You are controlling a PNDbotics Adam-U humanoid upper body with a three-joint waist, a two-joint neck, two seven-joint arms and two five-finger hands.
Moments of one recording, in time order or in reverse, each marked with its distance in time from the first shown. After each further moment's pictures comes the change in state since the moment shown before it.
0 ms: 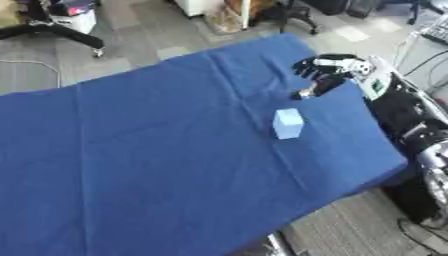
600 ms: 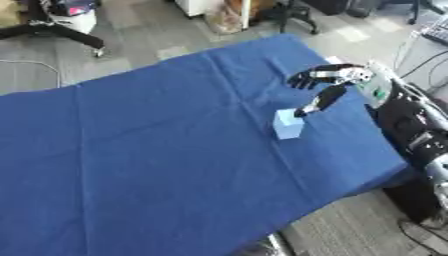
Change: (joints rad) left arm 0.001 0.000 0.000 0.007 -0.007 0.001 -0.002; right arm 0.079 -0.009 0.058 -0.116 0.013 -0.076 0.061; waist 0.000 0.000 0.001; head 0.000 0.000
